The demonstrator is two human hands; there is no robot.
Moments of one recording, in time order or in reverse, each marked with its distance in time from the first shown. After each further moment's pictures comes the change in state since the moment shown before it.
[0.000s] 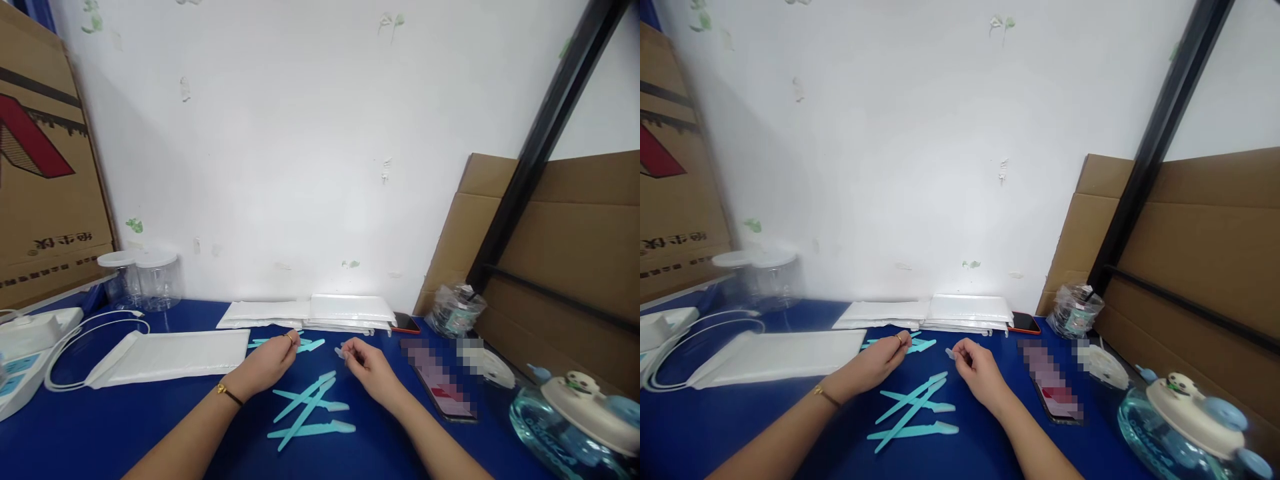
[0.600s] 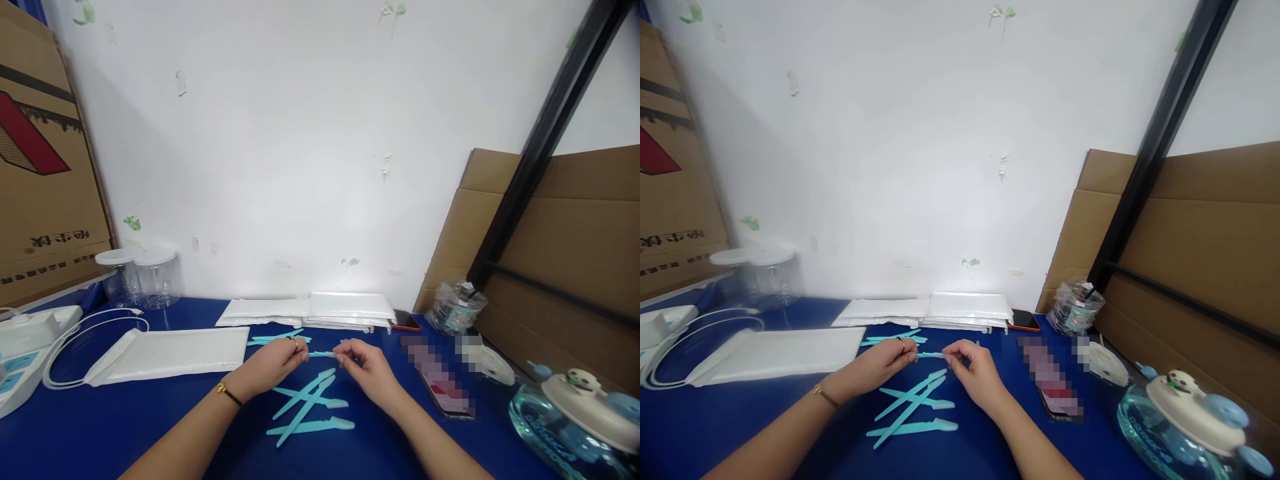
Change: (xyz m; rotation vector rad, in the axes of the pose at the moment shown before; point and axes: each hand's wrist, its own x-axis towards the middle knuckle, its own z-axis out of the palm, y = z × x) left_hand -0.001 0.013 -0.002 -0.167 -0.092 0.128; right_hand -0.003 -0.010 0.003 0.131 0.022 -0.047
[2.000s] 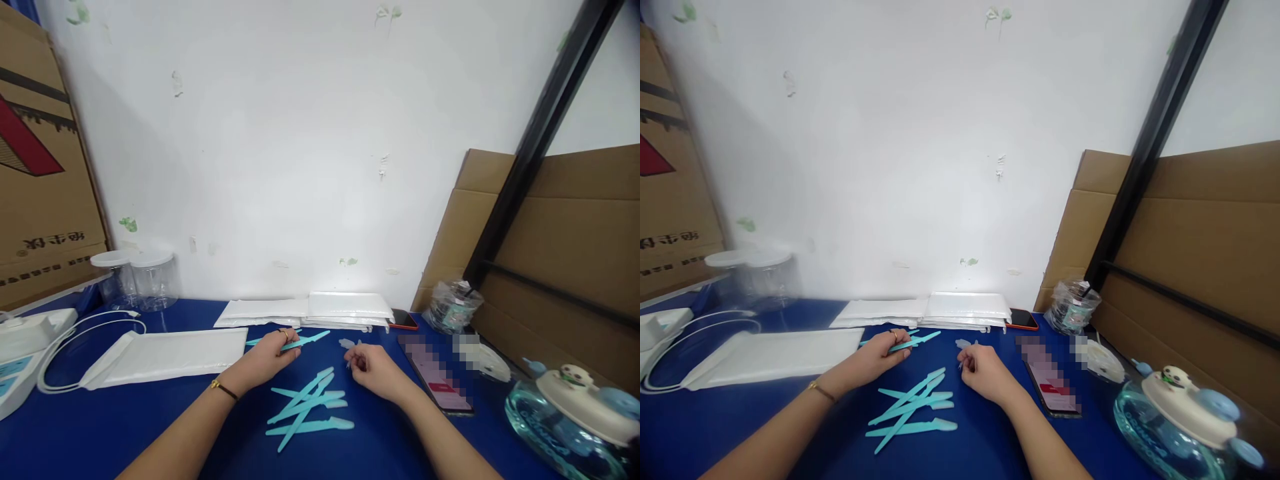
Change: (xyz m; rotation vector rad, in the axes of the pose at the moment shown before) left_hand 0.002 -0.019 -0.002 -0.028 0.106 -0.083; right_hand -0.001 0.018 -0.020 -0.329 -0.187 0.135
